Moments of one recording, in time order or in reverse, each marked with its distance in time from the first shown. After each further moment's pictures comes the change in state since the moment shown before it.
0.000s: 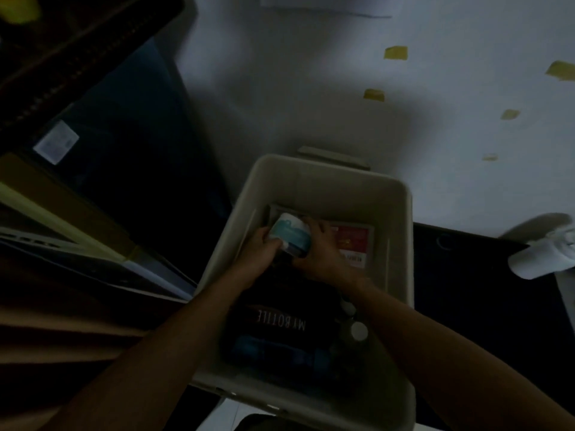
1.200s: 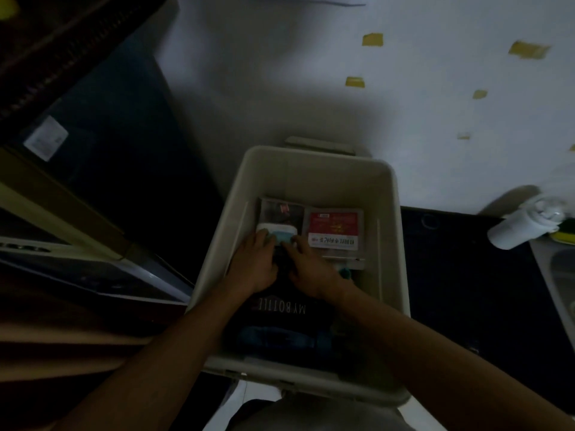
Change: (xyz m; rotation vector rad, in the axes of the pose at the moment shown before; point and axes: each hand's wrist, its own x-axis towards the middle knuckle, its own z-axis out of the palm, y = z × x) left_hand -0.004 -0.048 -0.003 1.126 -0.072 0.485; right_hand -0.048 0.004 0.033 -0.412 -0.161 -0.142
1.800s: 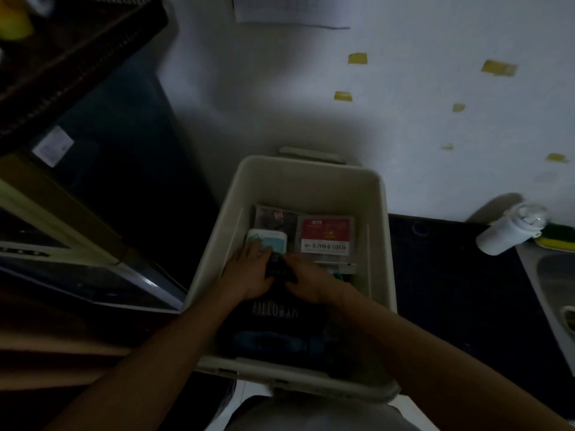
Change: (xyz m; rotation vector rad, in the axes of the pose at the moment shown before) left_hand -0.008 0.000 -0.002 -0.005 -0.155 -0.005; right_hand -0.016 -0.002 -0.017 0.153 -0.122 0.003
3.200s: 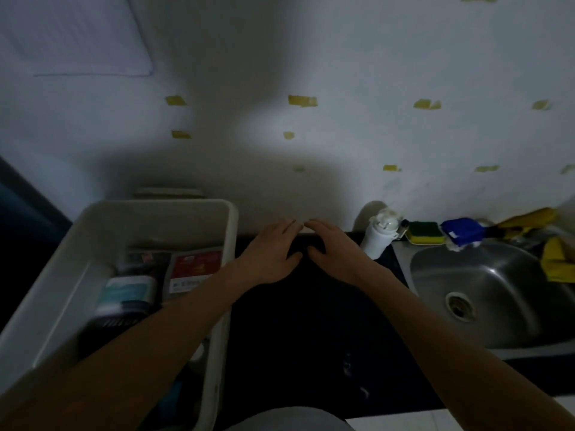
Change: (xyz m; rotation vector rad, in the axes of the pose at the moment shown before) left_hand 0.097 0.339 -0.055 -0.054 0.242 0.515; right_hand -0.189 0.212 -0.215 -0.056 0.454 0.129
